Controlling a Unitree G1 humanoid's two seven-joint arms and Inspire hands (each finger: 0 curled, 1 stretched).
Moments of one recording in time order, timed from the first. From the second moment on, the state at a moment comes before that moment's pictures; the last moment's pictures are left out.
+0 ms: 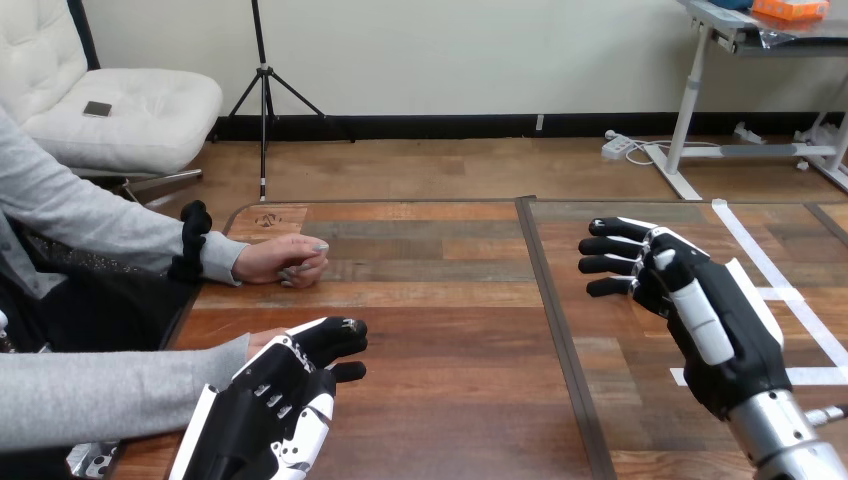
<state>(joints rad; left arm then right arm) 0.41 0.12 -0.10 0.10 -0.33 -0.66 -0.37 -0.10 -0.25 -0.20 0.46 0.20 -0.48 0.48</state>
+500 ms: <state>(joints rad) 0.42 0.12 -0.10 0.09 -0.32 -0.63 -0.35 -0.23 -0.28 -0.20 0.68 0.16 -0.54 0.47</state>
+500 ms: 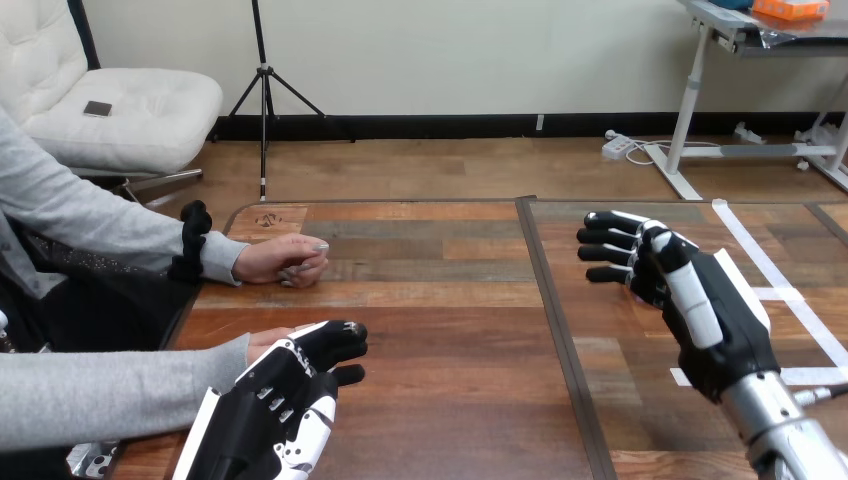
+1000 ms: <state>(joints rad) 0.43 0.13 -0.10 0.09 -0.30 -0.60 -0.34 -0.36 -0.30 -0.19 0.89 0.08 -0.58 0.42</state>
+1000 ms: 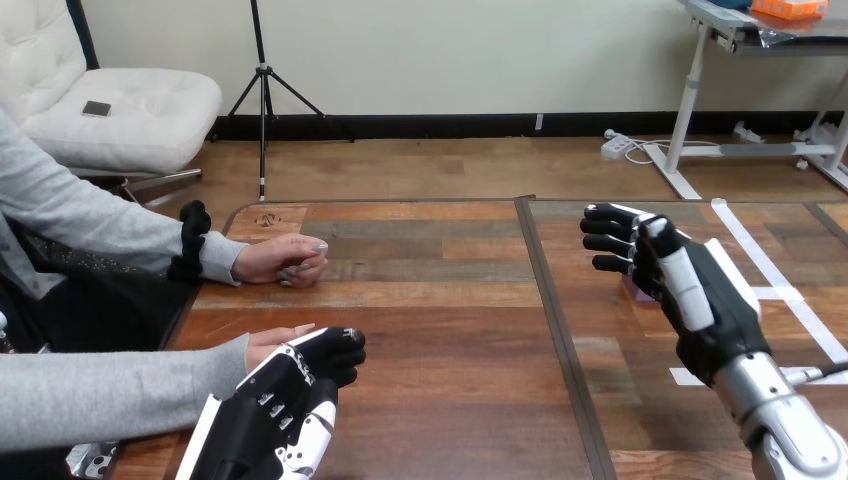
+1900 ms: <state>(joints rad) 0.43 0.13 -0.10 0.08 -0.30 -0.56 -0.33 -0.55 -0.32 -0.17 1.12 -0.02 -0.53 0.32</state>
